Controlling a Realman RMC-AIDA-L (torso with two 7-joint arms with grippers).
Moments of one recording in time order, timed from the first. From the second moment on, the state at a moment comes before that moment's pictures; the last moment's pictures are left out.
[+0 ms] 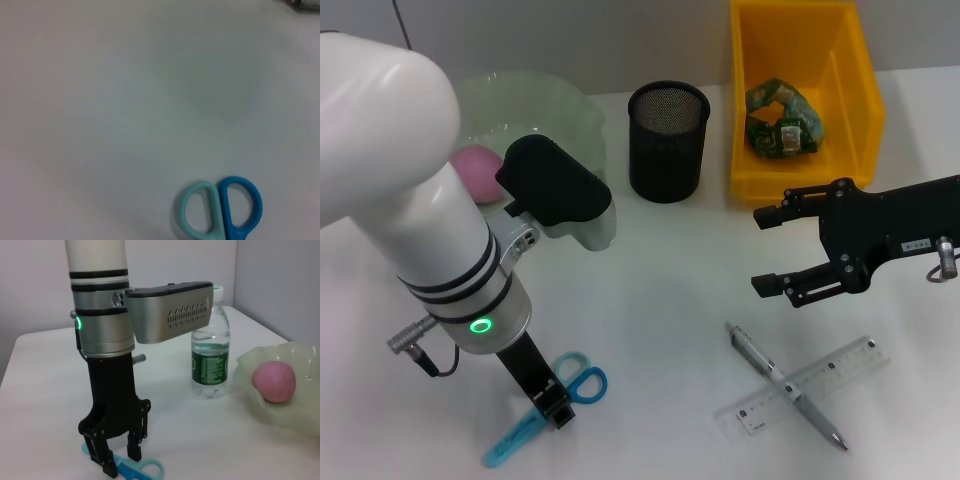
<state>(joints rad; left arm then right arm) -0.79 -2.08 1.83 1.11 2.49 1.52 -2.79 0.53 2.01 -0.83 -0.93 -2.06 -1.70 1.41</state>
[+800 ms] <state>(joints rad) -0.79 -2.08 1.84 1.11 2.51 1.51 -2.79 0.53 2.01 -0.83 -0.93 -2.06 -1.70 1.41</state>
